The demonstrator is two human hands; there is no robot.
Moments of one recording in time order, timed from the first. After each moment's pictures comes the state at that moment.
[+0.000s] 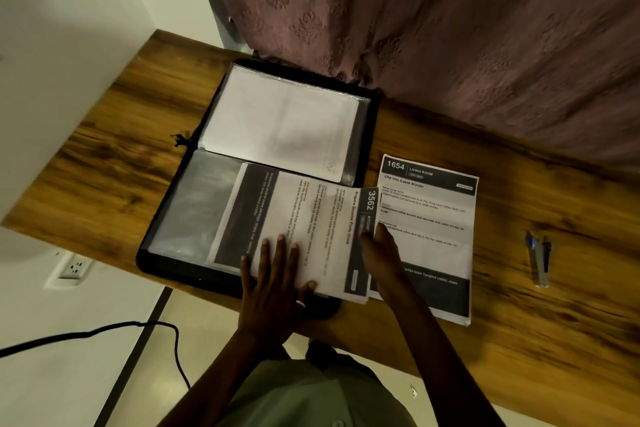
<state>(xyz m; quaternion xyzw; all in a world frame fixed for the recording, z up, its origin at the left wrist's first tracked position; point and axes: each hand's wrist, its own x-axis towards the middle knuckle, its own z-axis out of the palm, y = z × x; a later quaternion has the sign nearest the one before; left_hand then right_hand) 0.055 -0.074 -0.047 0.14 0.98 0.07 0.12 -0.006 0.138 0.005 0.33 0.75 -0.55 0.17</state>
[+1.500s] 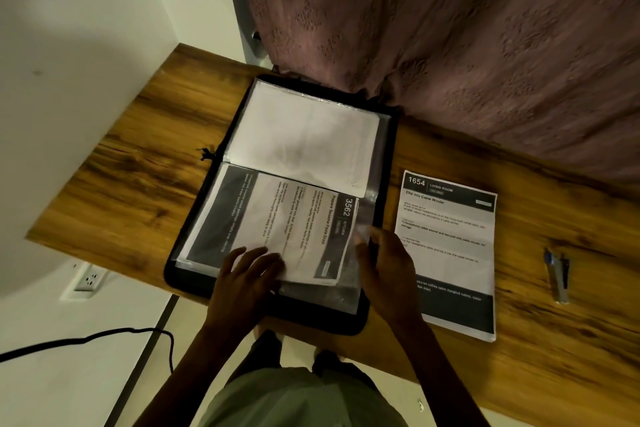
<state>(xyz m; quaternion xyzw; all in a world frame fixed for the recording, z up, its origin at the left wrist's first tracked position) 0.010 -0.176 -0.012 0.26 0.96 0.07 0.01 0.009 0.088 0.039 0.11 0.91 -0.40 0.01</state>
